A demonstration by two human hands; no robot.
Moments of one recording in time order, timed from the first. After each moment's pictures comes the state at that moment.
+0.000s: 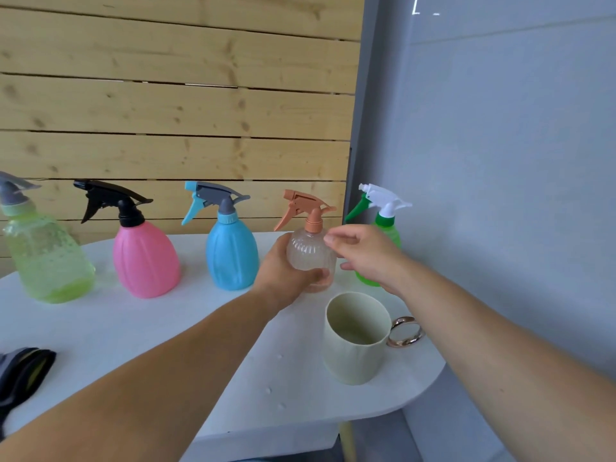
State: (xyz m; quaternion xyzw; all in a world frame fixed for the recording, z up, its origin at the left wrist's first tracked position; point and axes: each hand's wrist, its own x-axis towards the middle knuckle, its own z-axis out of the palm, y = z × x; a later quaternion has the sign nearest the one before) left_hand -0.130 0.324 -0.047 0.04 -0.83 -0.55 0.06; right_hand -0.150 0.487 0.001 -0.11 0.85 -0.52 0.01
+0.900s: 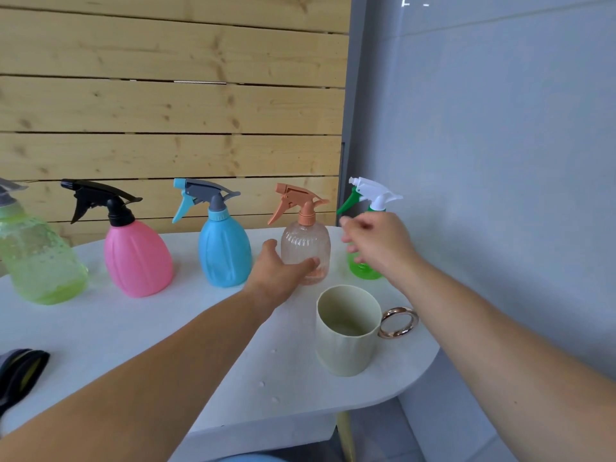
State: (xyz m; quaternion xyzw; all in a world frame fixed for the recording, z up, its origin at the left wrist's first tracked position) left_hand -0.114 0.332 -0.032 0.13 -0.83 -0.55 -0.01; right_hand -0.151 0.507 0.000 -0.03 0.85 -0.51 -0.10
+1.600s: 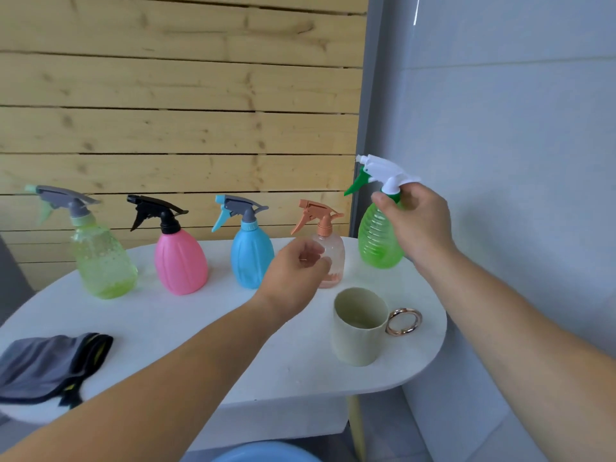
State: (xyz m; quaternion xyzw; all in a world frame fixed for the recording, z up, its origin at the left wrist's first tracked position) left_hand -0.046 0.330 0.017 0.02 -0.82 -0.57 0.08; right_hand -0.109 0.515 0.066 -0.03 0.79 -0.55 -0.27
